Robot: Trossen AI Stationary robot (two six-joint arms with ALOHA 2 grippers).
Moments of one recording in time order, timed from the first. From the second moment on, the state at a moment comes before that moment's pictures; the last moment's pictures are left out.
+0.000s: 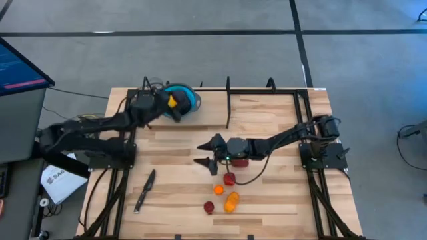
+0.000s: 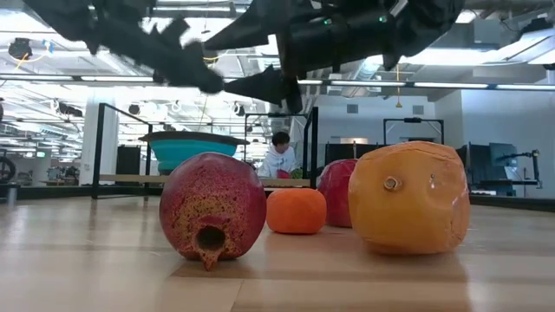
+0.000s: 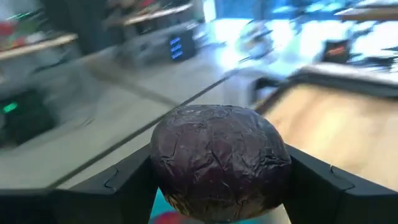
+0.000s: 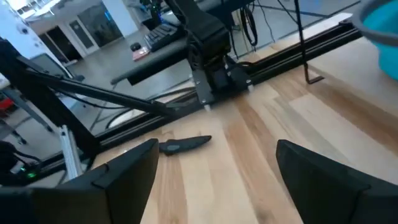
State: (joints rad) left arm 0.45 1.02 0.53 0.32 -0.34 0.07; right arm 0.14 1.87 1.02 0.65 0.17 0.47
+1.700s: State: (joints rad) left arm 0.12 0.95 0.52 0.37 -0.04 0.20; right arm 0.26 1.50 1.03 -0.13 0.35 0.38
